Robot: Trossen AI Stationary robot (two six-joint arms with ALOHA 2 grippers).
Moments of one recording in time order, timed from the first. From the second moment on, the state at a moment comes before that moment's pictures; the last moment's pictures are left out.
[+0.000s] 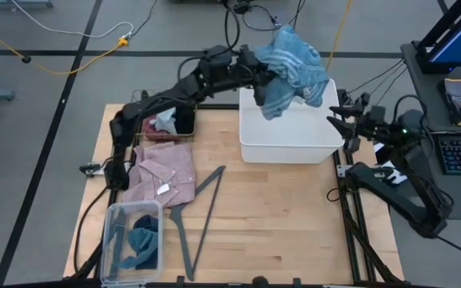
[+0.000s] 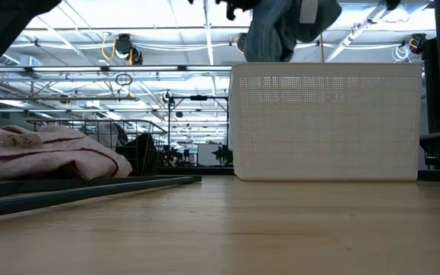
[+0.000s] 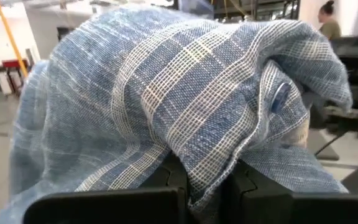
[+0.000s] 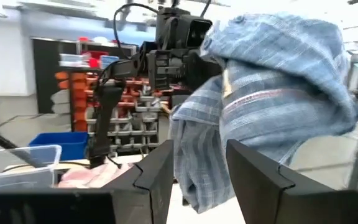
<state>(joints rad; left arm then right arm) 0.40 2.00 2.14 -0.08 0.13 0.10 -0.94 0.38 0.78 -0.19 -0.62 0.06</state>
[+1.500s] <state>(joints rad) 0.40 2.24 2.14 -0.35 0.24 0.00 -0.94 0.27 0.78 -0.29 -0.55 0.07</state>
